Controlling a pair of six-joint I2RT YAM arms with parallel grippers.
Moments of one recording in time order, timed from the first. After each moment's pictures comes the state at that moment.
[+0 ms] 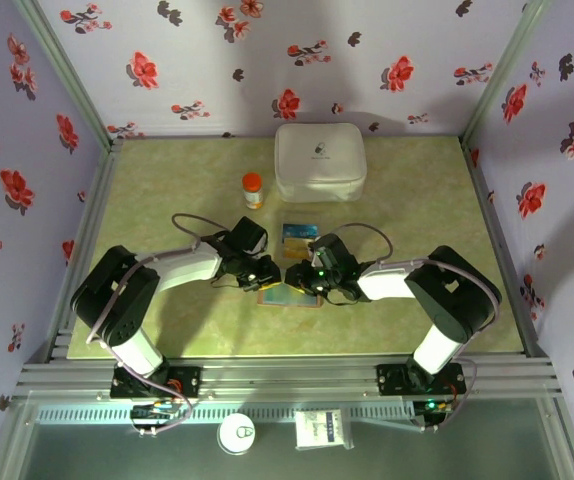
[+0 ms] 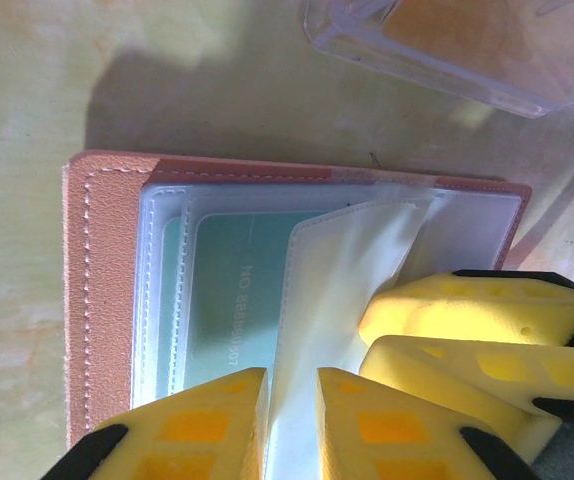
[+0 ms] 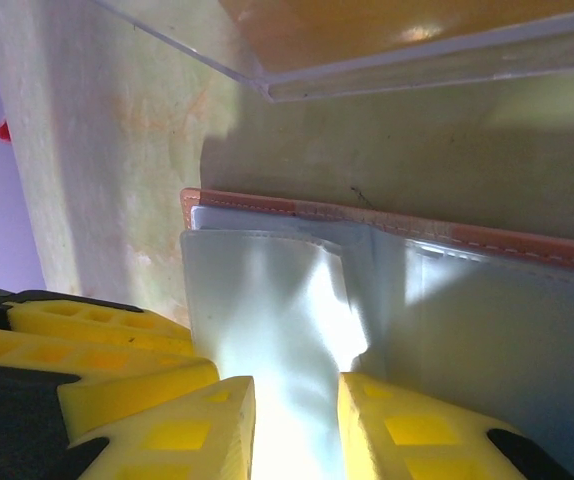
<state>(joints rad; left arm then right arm) -0.72 1.65 0.88 -0.34 0.37 -0.90 0.75 1.66 0.62 0.27 -0.42 1.06</state>
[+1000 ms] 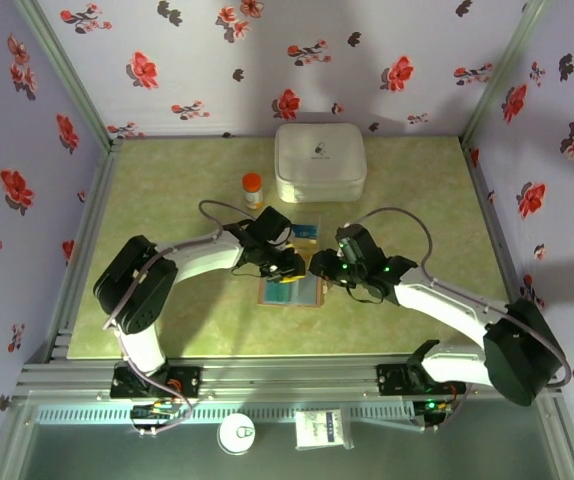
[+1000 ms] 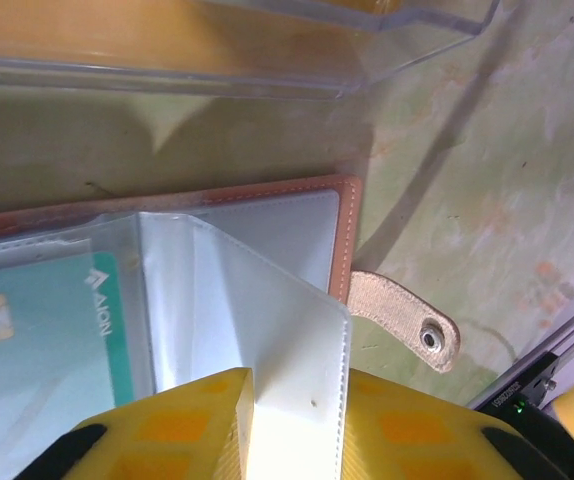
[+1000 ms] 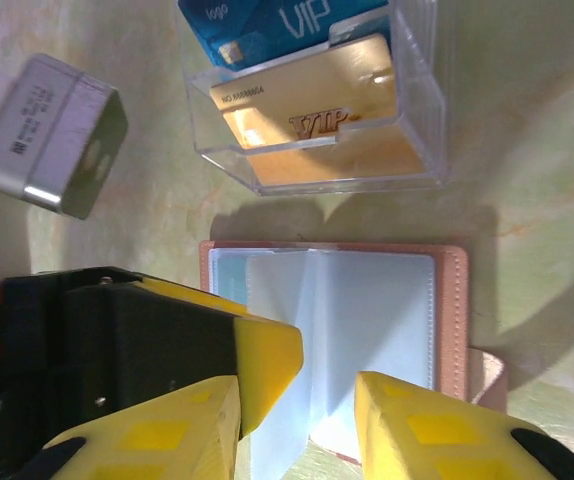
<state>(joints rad) -0.81 1.79 1.11 -0.39 0.43 -0.88 0.71 1.21 0.67 -0.25 -0.15 0.95</state>
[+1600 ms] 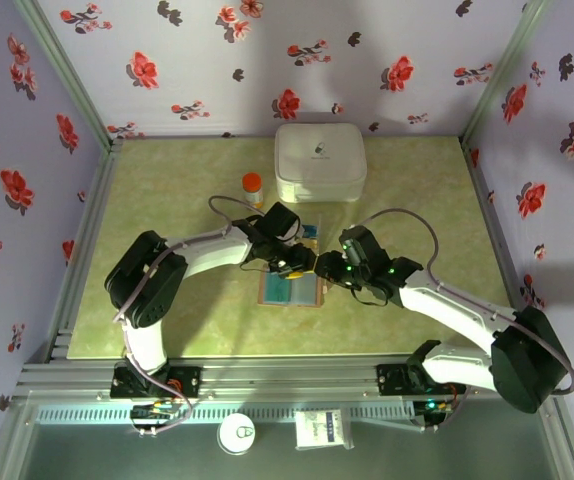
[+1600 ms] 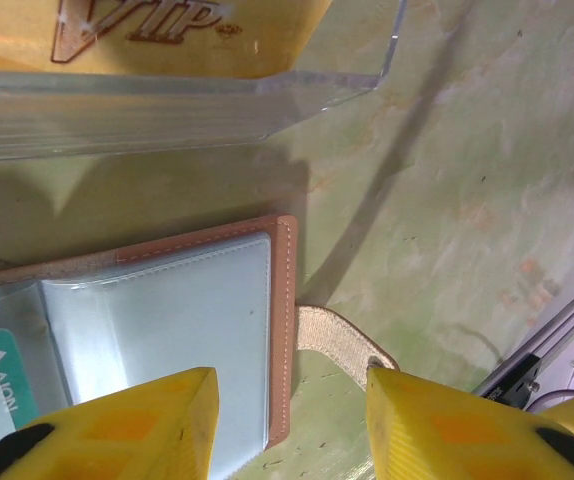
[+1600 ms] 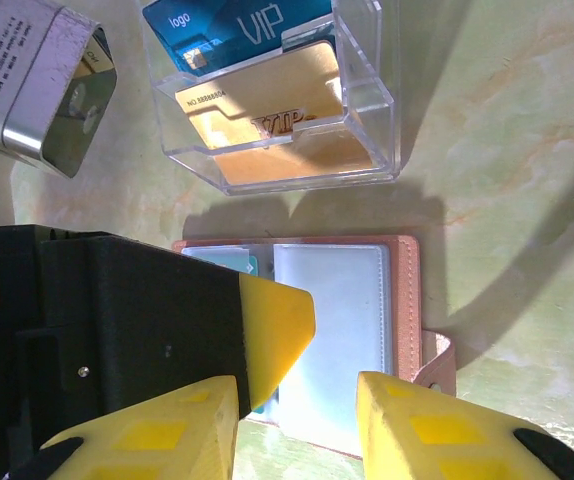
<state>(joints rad) -0.82 1.85 1.18 -0.38 0.44 -0.86 0.70 1.18 0.66 -0.32 -0.13 0.95</state>
